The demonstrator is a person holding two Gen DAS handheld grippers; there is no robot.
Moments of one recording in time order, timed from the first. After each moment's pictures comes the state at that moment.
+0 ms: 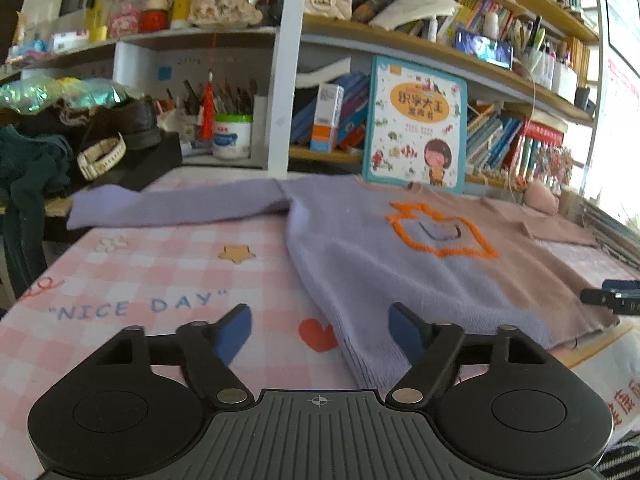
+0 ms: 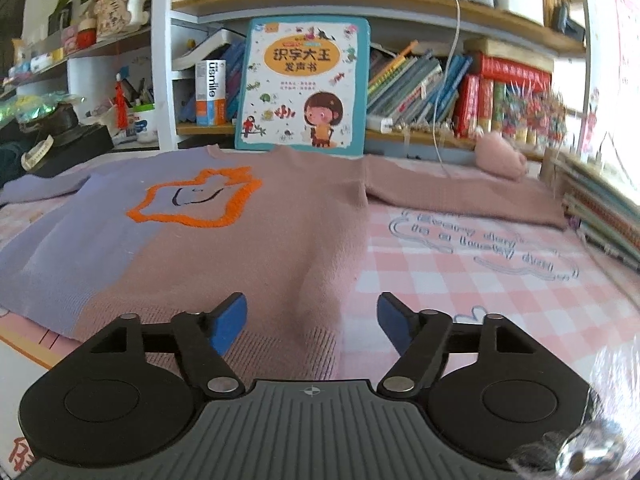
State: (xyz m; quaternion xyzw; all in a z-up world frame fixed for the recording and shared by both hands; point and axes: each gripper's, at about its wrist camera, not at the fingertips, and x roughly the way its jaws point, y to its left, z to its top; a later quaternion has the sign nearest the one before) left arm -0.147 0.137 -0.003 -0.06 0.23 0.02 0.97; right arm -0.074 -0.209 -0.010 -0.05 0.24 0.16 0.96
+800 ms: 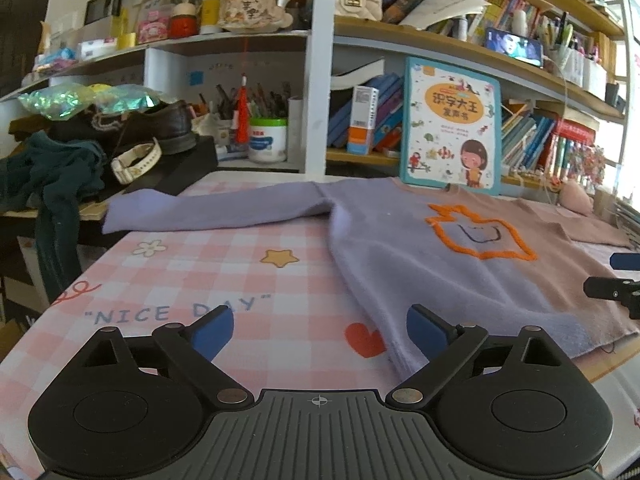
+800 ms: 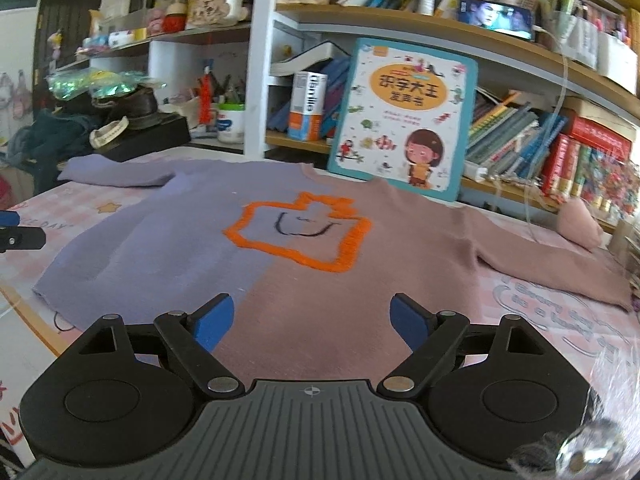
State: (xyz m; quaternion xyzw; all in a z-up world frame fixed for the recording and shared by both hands) left arm -0.146 0.152 -0.005 -0.04 0.23 0.07 0.97; right arm -0.072 -0.130 0.007 -0.11 0.22 0.26 0.94
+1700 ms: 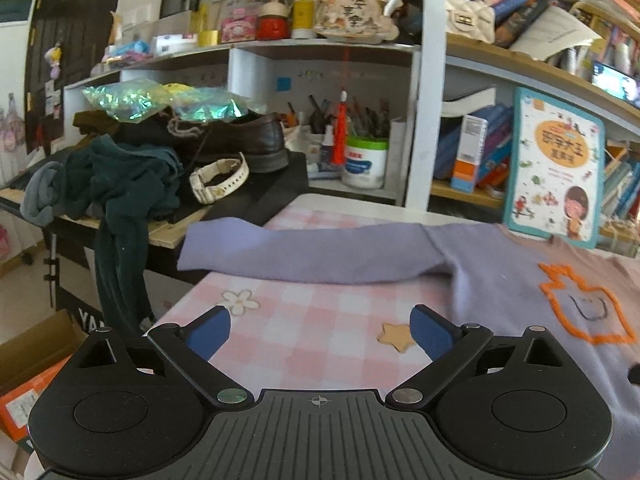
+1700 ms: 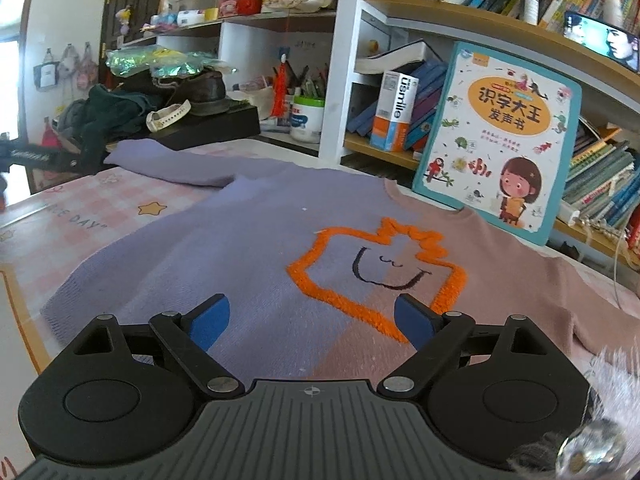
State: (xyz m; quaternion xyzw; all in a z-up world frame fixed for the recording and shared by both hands) left arm -0.087 0.219 0.014 -0.07 0.22 0.19 0.95; right arm -0.020 -0.070 0.005 -0.15 0.21 0.36 0.89
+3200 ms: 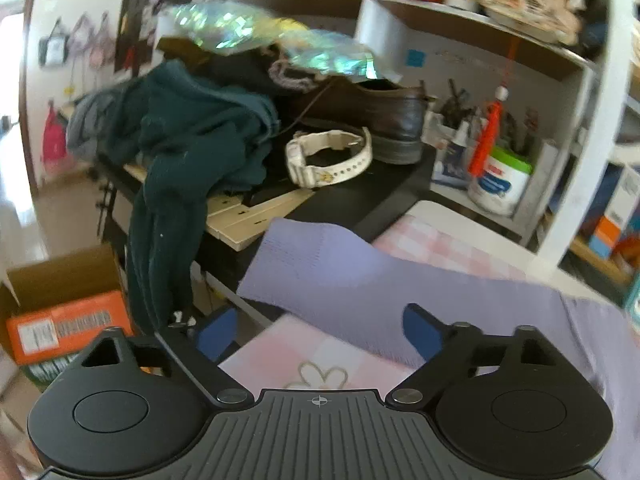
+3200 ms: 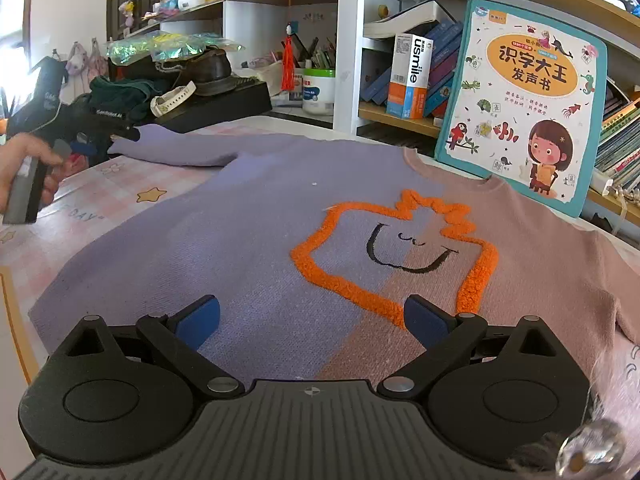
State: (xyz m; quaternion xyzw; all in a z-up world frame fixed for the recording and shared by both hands) left arm -0.006 0.322 -0.003 -0.21 0.24 0.33 0.89; right arm 0.011 -0.062 -0.009 -0.13 0.27 0.39 0.87
